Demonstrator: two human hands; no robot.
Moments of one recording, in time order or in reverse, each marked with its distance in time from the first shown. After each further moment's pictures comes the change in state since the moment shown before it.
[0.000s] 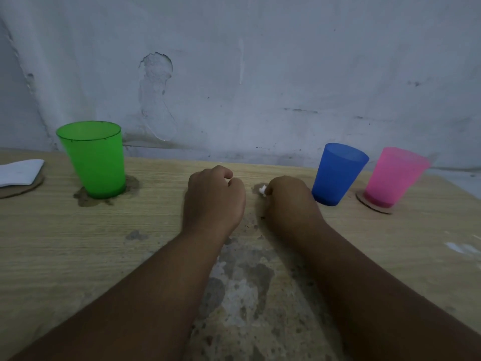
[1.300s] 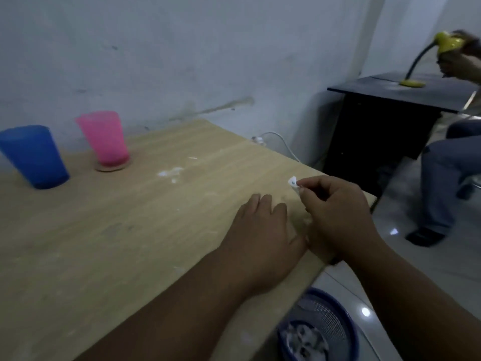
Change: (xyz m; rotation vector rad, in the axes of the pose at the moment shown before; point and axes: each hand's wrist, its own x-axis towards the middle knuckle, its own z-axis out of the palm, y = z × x) left_hand -0.370 0.225 0.226 0.505 -0.963 0.984; right_hand -0.338 0.380 -0.167 0.383 0.695 0.518
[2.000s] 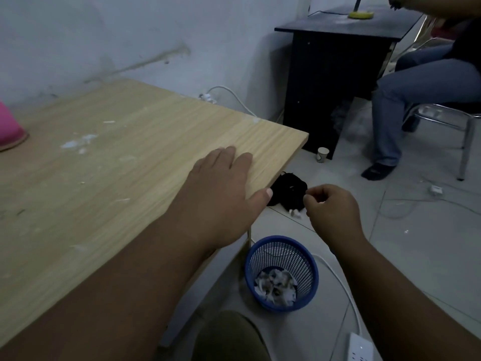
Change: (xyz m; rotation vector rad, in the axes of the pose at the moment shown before) left_hand 0.015 0.046 0.020 0.049 0.011 0.093; right_hand -0.067 0.138 -0.046 -0.123 0.109 0.477
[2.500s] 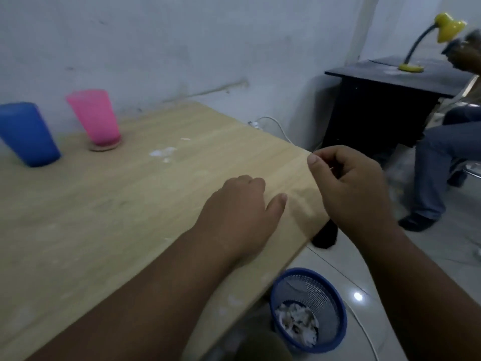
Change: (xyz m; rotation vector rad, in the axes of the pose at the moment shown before) left_hand -0.036 -0.038 -0.035 -0.124 0.137 -0.251; right_hand -0.028 -0.158 -0.008 0.107 -0.034 -0.577
